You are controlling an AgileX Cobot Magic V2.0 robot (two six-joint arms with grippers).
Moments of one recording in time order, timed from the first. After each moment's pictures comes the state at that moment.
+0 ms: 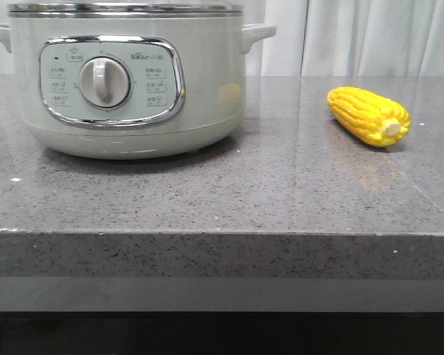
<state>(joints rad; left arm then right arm) -0.39 1.77 -1.90 -0.20 0.99 0.16 -0.01 0.40 -0.51 0.13 0.46 -0.14</state>
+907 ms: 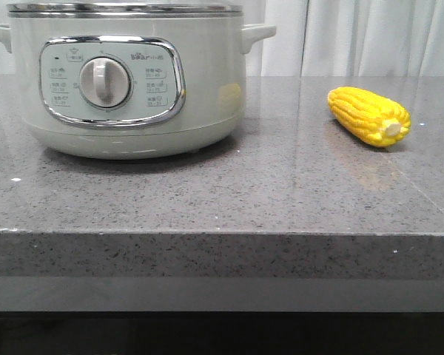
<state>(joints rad) -0.39 1.77 -1.92 -0.20 1.01 0.15 -0.01 0.40 -0.51 0.13 0.46 -0.14</state>
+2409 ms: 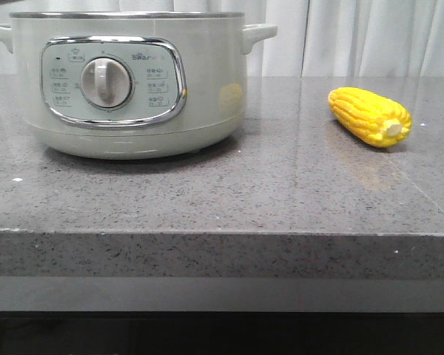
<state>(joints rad) -0.39 0.67 -0.95 -0.22 0.97 0.18 -0.01 0.74 -0.53 0.15 0.33 -0.14</state>
